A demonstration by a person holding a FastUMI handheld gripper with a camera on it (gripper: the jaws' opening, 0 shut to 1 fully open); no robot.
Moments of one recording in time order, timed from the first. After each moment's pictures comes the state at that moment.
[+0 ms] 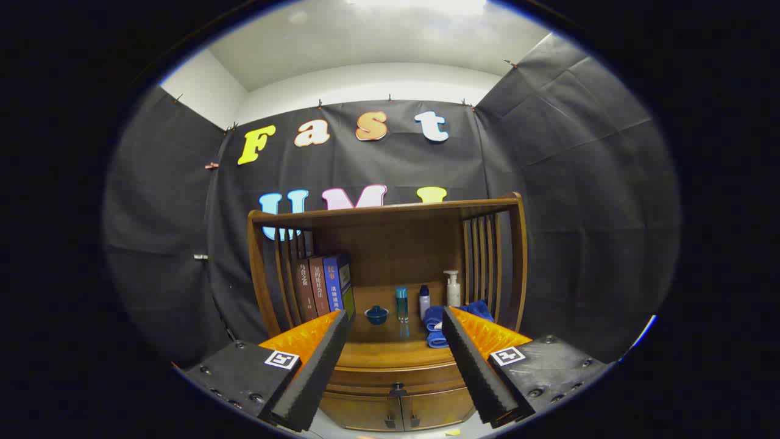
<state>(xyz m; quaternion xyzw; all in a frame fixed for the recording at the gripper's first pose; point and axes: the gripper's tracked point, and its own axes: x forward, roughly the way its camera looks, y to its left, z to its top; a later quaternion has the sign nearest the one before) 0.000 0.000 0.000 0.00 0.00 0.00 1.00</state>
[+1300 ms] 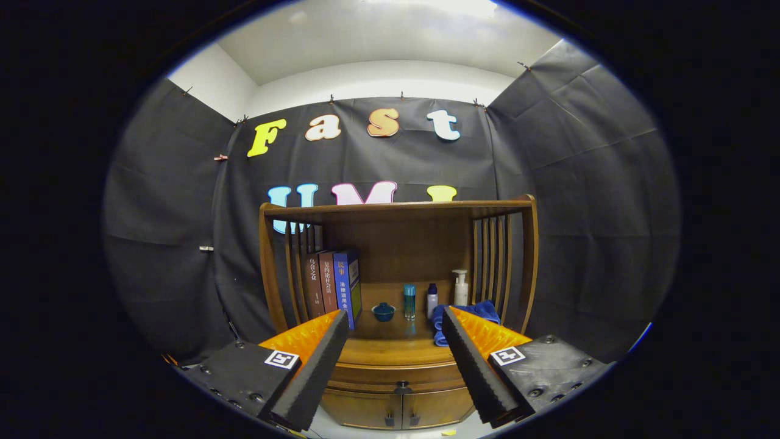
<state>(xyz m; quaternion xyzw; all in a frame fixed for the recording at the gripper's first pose) -0.002 0.014 0.000 -0.01 0.00 0.01 1.00</state>
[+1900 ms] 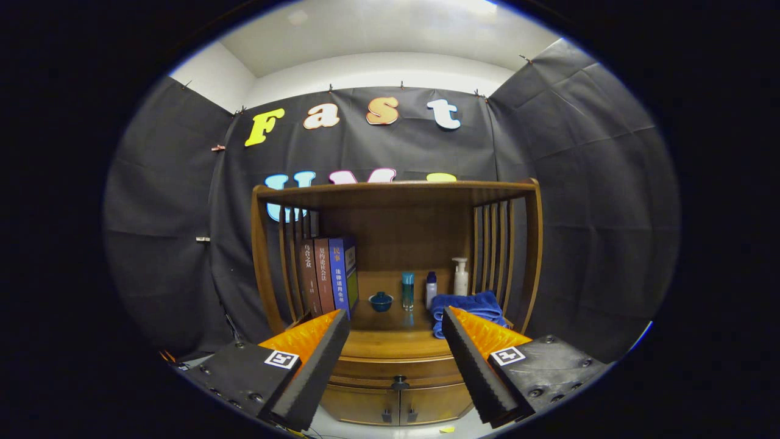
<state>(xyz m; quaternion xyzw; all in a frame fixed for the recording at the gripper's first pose) 0.015 0.009 -0.043 -0.01 0.03 0.01 1.00</state>
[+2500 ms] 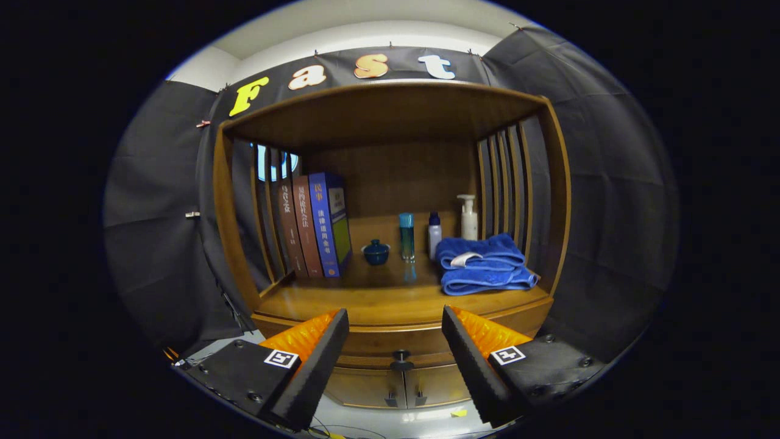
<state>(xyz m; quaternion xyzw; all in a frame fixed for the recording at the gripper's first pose) 0.070 -0.005 -0.170 0.01 0.14 0.01 0.99</state>
